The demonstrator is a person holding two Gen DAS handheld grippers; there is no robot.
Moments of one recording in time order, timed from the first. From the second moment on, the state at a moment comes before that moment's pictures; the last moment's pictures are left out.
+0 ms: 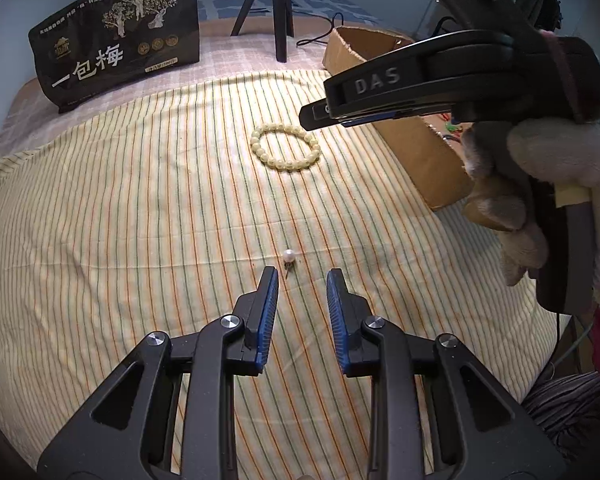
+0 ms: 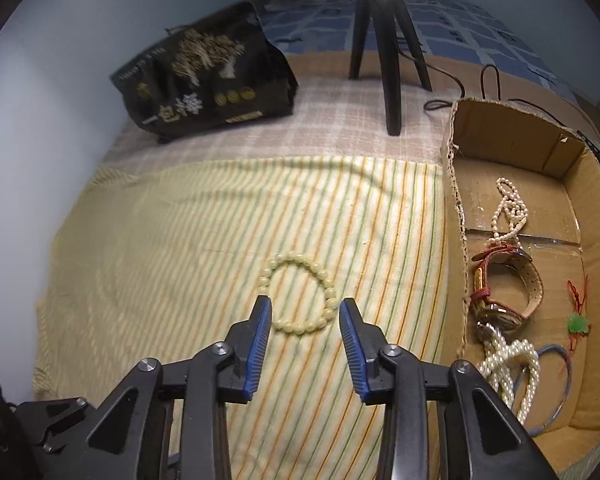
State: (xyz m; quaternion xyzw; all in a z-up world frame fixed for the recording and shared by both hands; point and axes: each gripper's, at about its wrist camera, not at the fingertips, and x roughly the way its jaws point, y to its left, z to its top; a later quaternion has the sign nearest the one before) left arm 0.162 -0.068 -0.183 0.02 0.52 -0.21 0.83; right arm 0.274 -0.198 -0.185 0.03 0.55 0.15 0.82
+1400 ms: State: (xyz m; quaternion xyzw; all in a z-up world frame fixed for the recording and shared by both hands) left arm 0.189 -0.078 -0.221 0.06 0.53 -0.19 0.82; right arm 0.286 -0.175 -0.218 -0.05 0.54 0.12 0.83
